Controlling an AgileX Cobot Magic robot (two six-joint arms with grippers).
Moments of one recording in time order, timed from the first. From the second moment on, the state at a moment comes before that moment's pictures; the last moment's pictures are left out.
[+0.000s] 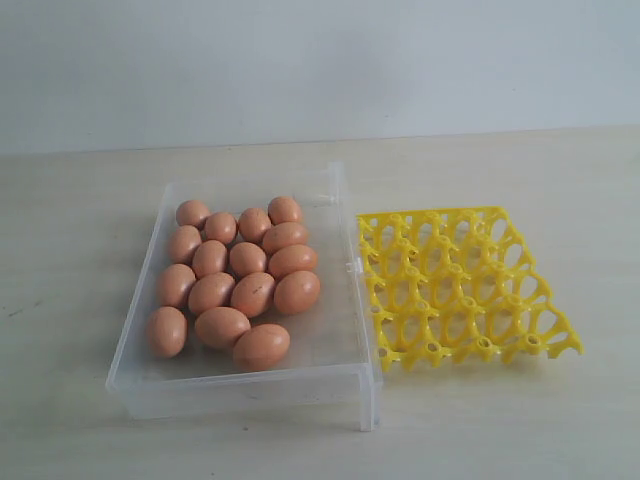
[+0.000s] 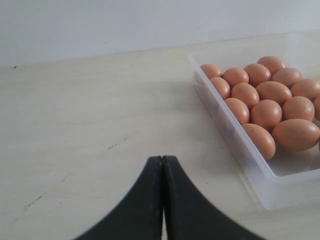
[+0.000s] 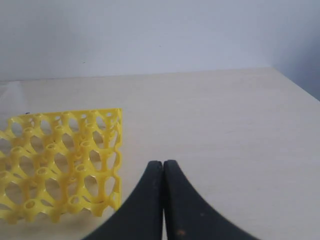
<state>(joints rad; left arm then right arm) -0.06 0.01 0.00 -0.19 0.37 0.21 -0.03 0.01 0.00 -0.05 0.31 0.03</state>
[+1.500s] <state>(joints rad) -0.06 0.01 0.00 -0.19 0.37 0.21 0.66 1.47 -1.22 0.33 0.96 -0.26</state>
